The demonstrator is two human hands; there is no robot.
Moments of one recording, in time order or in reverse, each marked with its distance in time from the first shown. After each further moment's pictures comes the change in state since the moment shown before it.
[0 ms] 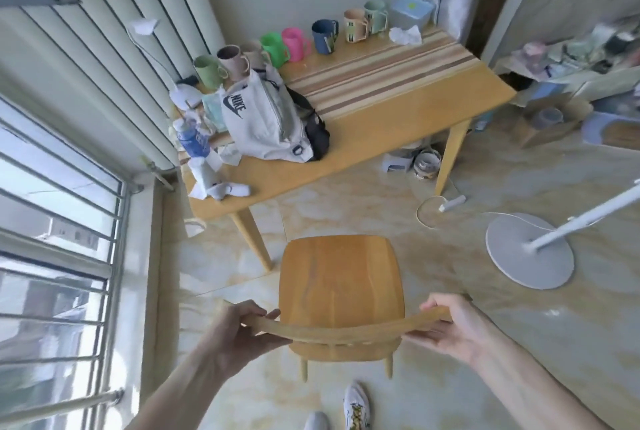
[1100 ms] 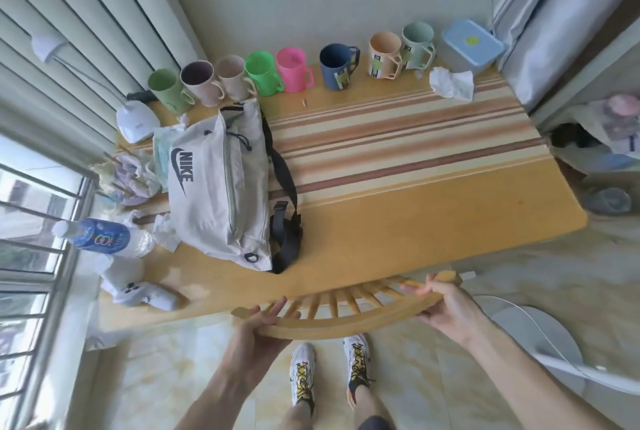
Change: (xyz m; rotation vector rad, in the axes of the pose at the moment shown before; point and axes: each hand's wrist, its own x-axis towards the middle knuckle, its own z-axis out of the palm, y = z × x) left_hand 0.253 0.158 0.276 -0.364 0.062 0.120; right_hand 0.246 -0.413 0.124 -0.205 -0.041 -0.017
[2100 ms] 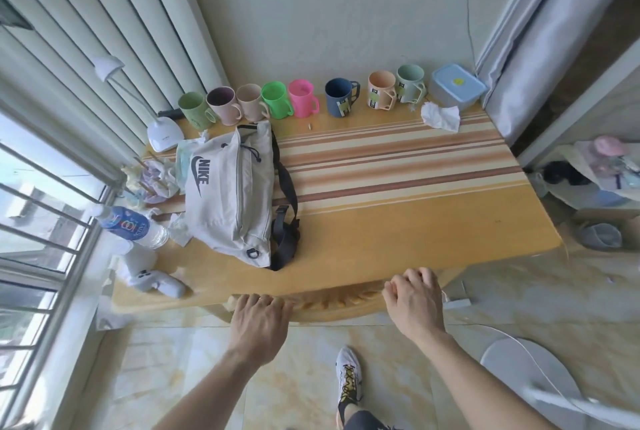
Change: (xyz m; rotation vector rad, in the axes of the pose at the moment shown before) left_hand -0.024 -0.025 0.006 2.307 0.344 0.964; right_hand -0.009 0.032 -0.002 -1.760 0.470 -0.930
